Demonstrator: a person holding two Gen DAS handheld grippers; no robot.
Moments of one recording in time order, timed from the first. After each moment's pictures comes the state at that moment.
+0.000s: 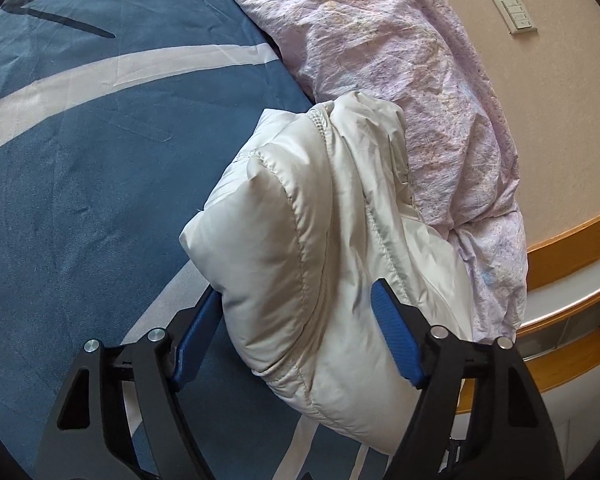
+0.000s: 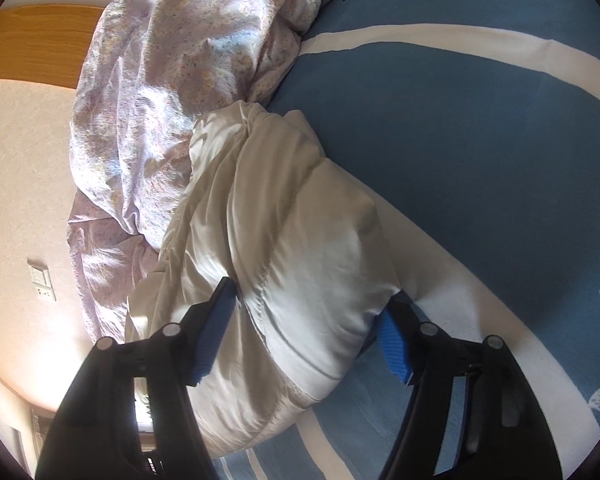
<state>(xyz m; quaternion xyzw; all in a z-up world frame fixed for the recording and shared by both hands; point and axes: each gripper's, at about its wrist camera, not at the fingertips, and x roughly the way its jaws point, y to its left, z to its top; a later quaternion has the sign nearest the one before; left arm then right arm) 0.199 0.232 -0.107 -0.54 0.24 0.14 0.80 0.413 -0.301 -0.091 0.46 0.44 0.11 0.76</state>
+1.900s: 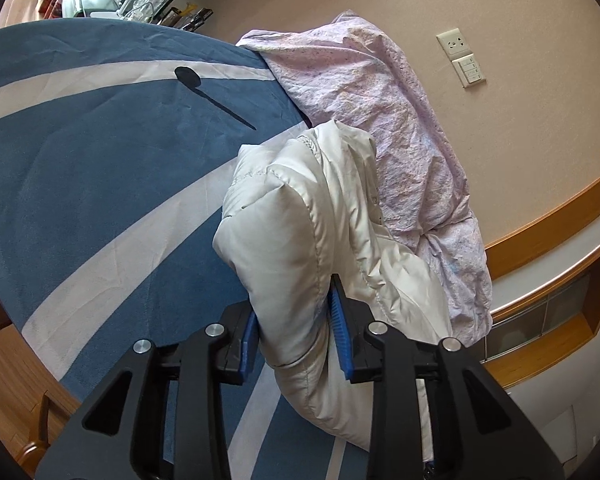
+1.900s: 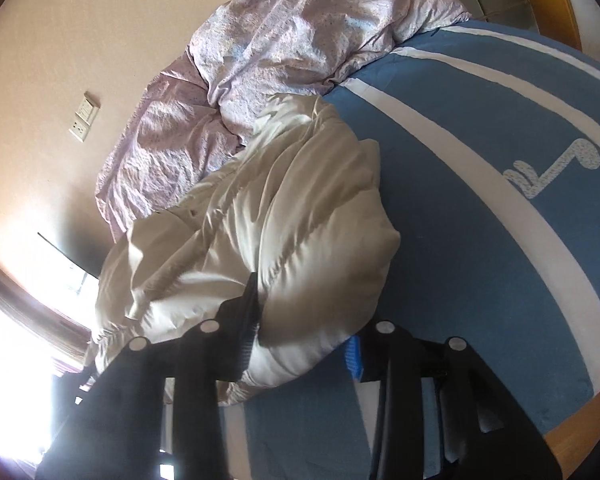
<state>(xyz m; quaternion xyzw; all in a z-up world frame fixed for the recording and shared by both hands) -0.011 0.253 -0.088 -0.51 0.19 0.13 0.83 0.208 -0.264 -0.032 0.26 0.41 0.20 0.85</state>
